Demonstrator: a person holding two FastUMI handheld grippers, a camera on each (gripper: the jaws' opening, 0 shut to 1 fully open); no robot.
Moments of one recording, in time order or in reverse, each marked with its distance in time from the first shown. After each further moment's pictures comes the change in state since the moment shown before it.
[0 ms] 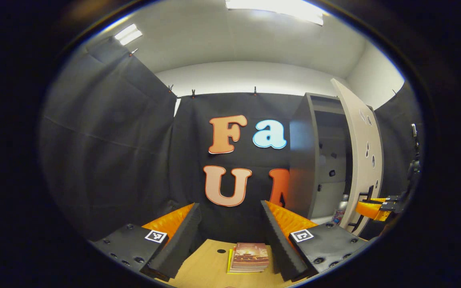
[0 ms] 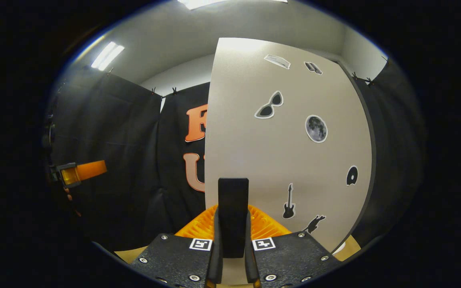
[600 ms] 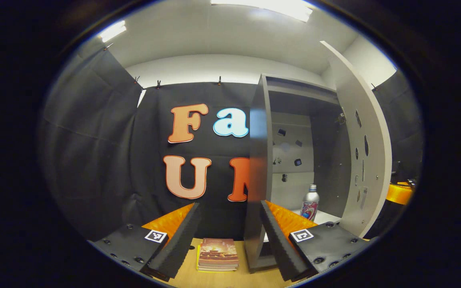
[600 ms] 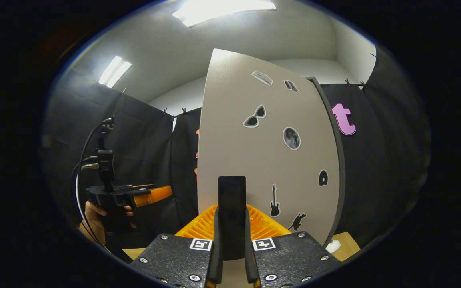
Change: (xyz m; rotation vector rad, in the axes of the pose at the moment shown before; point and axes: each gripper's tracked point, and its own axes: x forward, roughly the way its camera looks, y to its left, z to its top) left arm 0.031 -0.118 -0.057 -0.007 0.030 -0.206; right arm -0.077 -0.030 0.014 0.011 -0.134 0.065
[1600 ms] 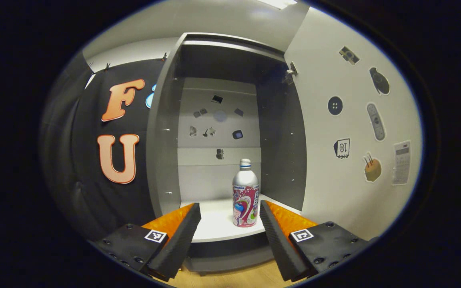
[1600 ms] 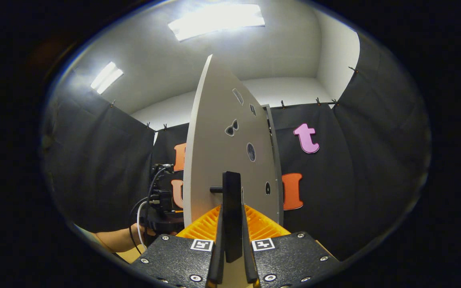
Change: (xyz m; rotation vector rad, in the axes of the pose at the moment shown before) left arm 0.100 -0.223 -0.118 0.030 0.136 -0.272; right arm -0.016 -0.037 0.015 -0.021 -0.115 -0.152
